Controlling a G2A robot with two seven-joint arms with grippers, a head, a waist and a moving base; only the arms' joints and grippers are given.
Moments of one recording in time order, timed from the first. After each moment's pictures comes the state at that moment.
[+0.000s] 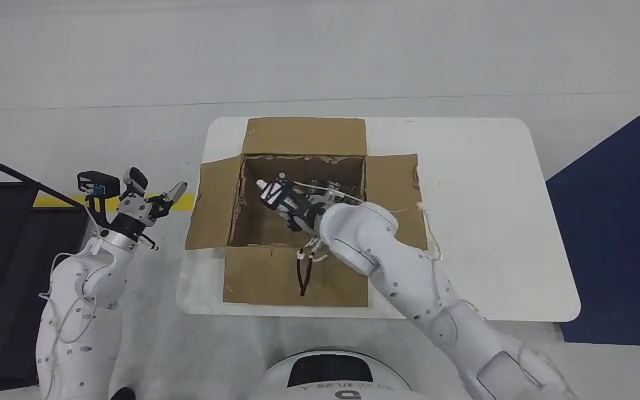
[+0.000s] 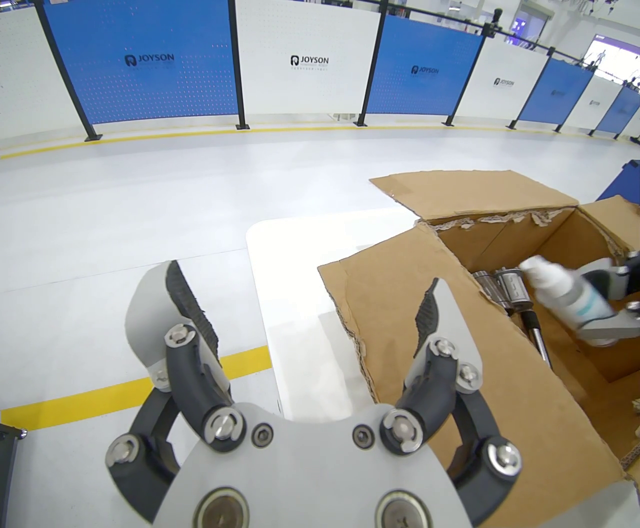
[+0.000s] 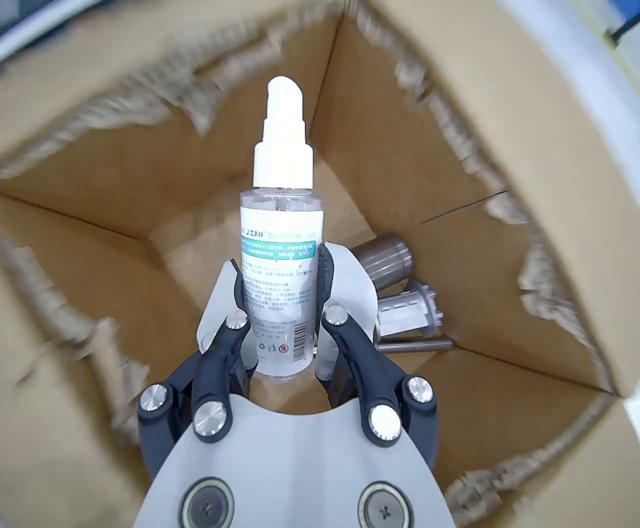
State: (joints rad) left arm 1.58 -1.18 -1.83 -1.52 1.08 -0.61 -0.01; right arm -1.17 -1.39 0.85 -1.80 -1.38 -0.20 0.87
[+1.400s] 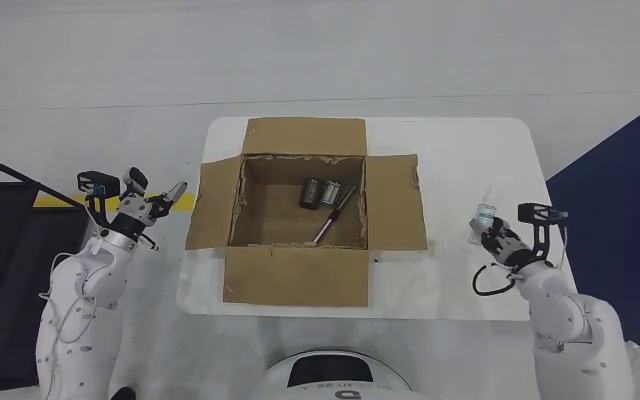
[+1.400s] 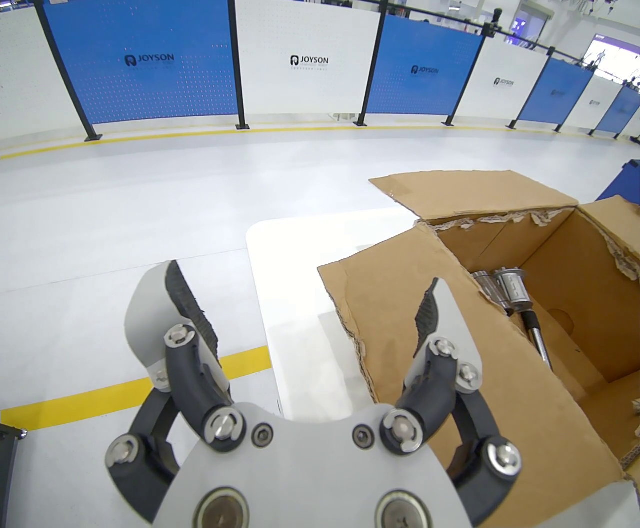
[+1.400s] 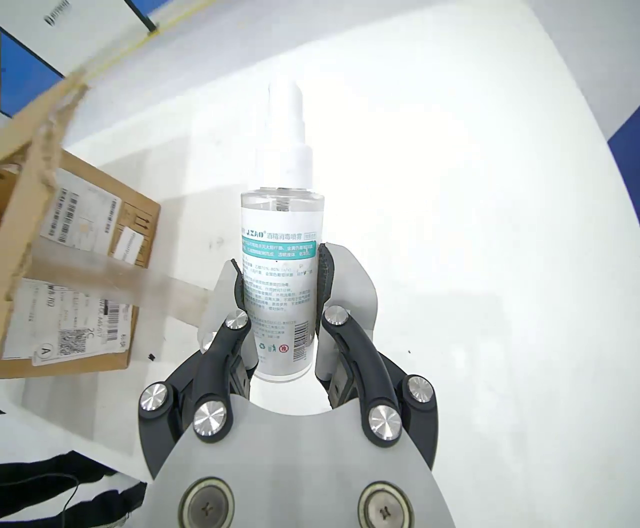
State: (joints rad) left arm 1.58 -1.18 -1.83 -1.52 1.08 -0.61 -0.01; right arm -1.86 -1.25 1.91 -1.91 -0.84 -0.15 0.65
